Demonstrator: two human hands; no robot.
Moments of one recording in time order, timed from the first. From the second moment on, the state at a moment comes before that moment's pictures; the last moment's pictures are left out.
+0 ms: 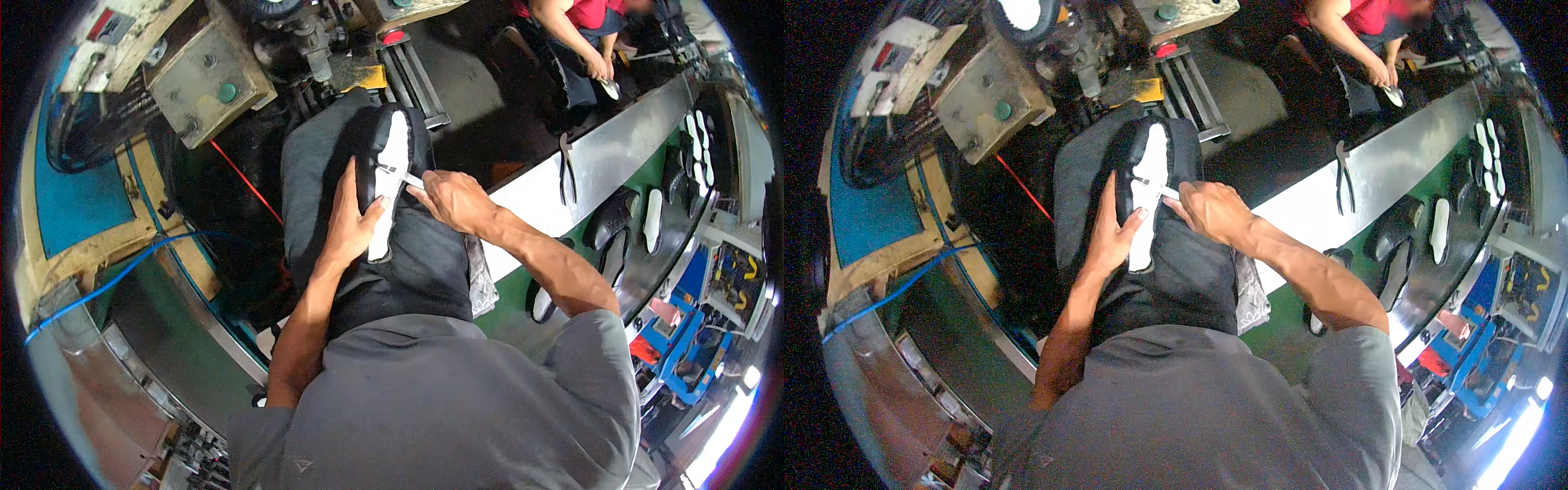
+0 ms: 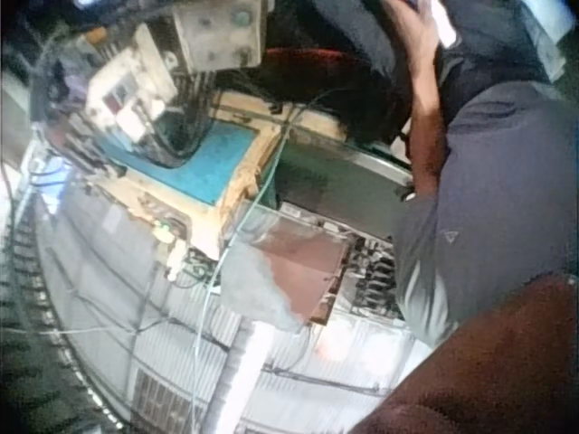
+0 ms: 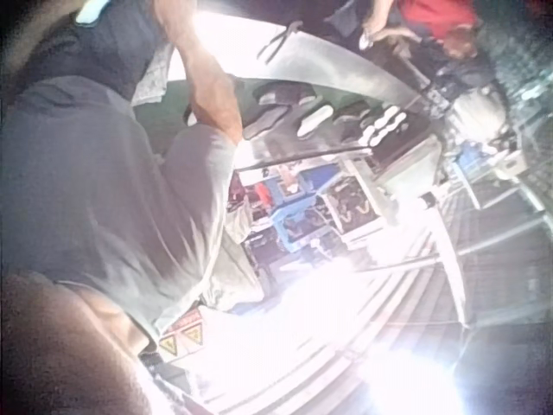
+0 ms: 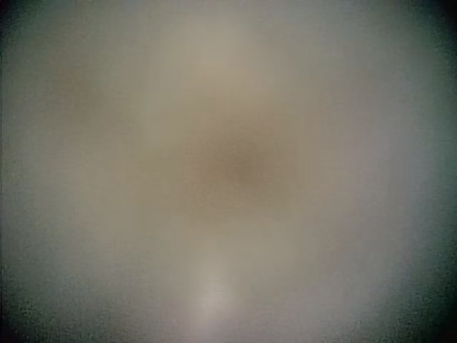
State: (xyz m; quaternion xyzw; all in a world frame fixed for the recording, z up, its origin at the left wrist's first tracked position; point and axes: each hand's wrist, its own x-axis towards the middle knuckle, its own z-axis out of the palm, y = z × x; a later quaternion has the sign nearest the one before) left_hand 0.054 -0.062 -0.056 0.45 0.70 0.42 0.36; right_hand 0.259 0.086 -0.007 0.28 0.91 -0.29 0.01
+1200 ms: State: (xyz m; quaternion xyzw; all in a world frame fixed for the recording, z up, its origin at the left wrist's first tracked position) left_hand 0.031 -0.034 -0.036 0.35 0.66 0.39 0.54; right_hand 0.235 0.087 -0.001 0.33 0.86 -0.38 -0.02
